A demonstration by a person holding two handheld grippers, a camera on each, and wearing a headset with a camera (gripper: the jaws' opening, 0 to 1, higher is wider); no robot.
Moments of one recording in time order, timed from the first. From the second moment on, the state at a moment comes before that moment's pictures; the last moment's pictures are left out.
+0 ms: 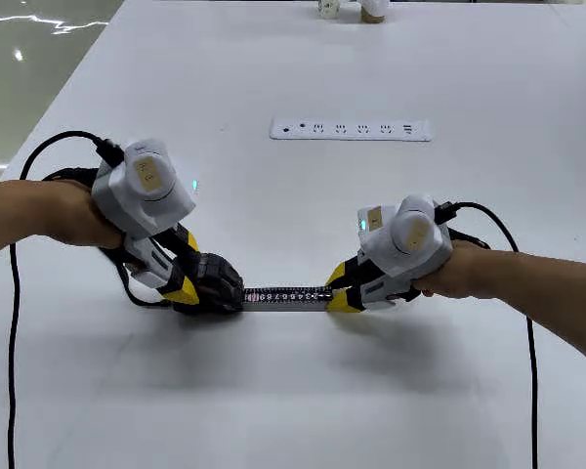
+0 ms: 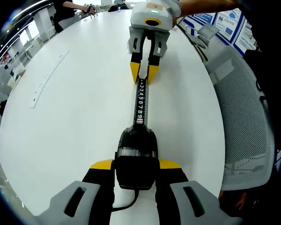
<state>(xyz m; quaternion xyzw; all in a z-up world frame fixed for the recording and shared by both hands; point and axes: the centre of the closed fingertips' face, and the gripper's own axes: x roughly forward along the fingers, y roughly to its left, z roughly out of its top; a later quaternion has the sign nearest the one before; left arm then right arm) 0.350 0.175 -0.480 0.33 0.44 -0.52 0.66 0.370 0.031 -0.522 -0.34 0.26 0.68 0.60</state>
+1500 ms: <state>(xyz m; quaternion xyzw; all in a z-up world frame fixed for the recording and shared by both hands) 0.349 0.174 -0.479 0.33 0.44 -0.51 0.66 0.377 -0.032 -0.520 -0.34 0.28 0.67 0.59</state>
